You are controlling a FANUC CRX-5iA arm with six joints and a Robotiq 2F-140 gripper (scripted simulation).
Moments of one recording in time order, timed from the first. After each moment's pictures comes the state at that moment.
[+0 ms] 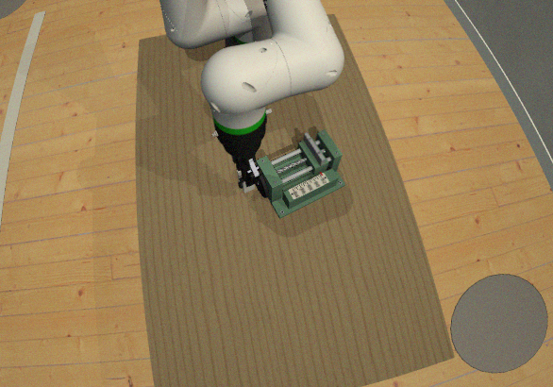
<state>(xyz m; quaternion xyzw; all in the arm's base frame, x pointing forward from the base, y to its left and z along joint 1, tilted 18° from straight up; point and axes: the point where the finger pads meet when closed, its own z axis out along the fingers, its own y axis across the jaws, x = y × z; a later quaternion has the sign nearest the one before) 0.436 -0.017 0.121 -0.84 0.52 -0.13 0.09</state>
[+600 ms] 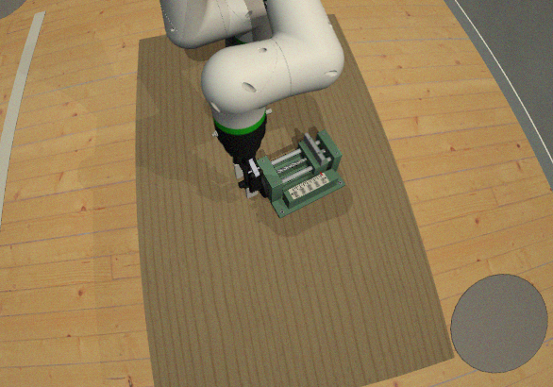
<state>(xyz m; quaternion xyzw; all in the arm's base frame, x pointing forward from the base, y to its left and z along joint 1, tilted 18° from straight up) 0.436 -0.017 0.121 -0.84 0.52 -0.13 0.09</state>
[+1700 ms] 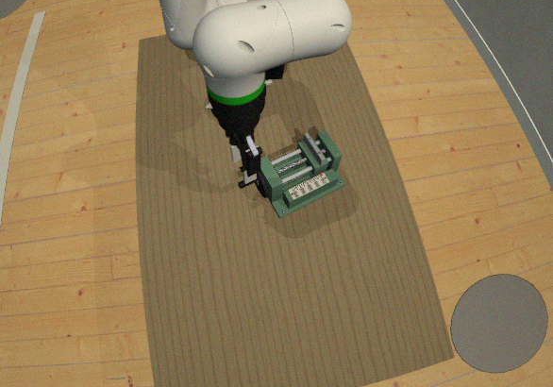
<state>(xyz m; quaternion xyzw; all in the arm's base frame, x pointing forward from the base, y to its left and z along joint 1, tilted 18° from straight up) 0.412 -0.019 0.200 -0.84 0.52 -0.13 0.09</state>
